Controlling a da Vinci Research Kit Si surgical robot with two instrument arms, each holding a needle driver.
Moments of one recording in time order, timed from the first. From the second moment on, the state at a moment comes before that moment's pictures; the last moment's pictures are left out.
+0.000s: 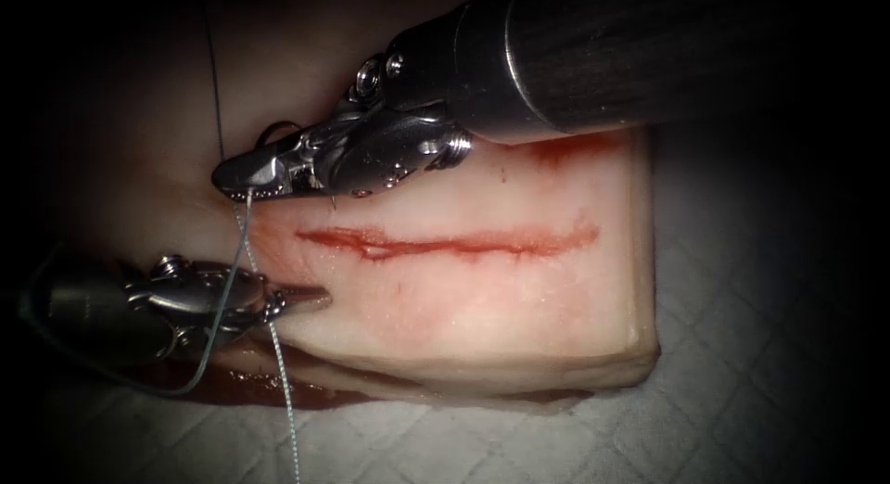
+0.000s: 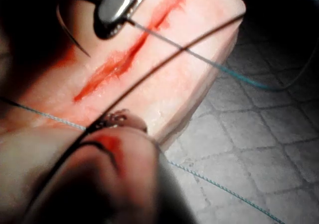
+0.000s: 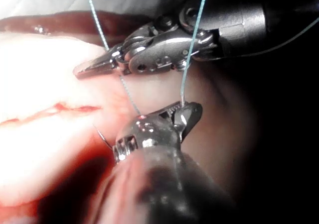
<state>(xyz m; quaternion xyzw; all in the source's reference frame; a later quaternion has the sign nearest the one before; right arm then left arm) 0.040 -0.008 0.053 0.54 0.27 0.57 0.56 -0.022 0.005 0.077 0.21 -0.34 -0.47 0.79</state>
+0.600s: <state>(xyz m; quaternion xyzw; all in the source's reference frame) 0.040 -0.008 0.054 0.53 0.27 0.57 0.57 -0.022 0.005 0.077 0.22 -0.34 -0.47 0.79</state>
